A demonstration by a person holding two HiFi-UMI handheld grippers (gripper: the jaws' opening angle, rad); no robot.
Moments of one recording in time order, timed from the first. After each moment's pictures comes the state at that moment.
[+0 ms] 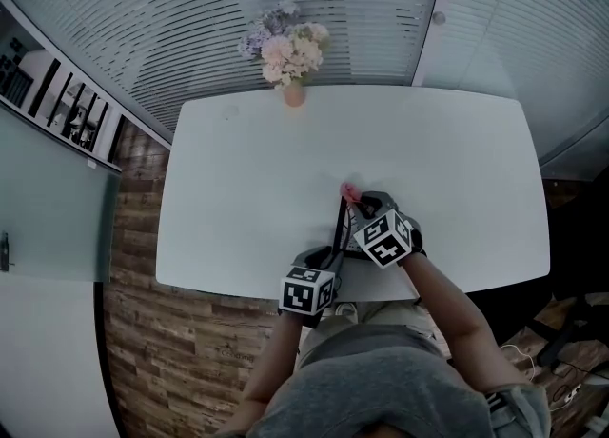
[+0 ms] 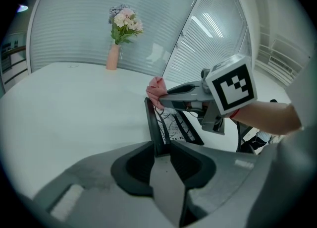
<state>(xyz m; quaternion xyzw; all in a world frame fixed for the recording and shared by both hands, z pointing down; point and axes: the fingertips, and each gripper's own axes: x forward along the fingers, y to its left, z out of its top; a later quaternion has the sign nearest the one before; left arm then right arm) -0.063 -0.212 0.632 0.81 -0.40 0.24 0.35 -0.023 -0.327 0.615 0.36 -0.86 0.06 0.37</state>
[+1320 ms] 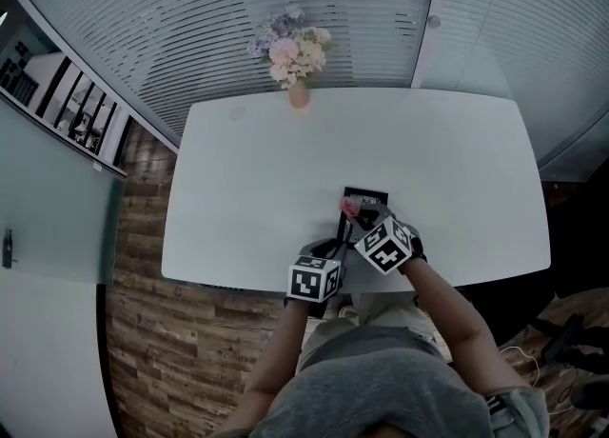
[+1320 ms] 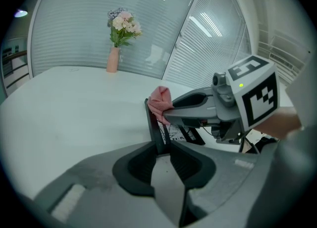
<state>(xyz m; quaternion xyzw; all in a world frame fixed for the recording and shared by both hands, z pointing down) -0.063 -0.212 0.633 0.81 -0.41 0.24 0.34 -0.036 -0.276 0.622 0.32 -0.86 0.07 0.39</state>
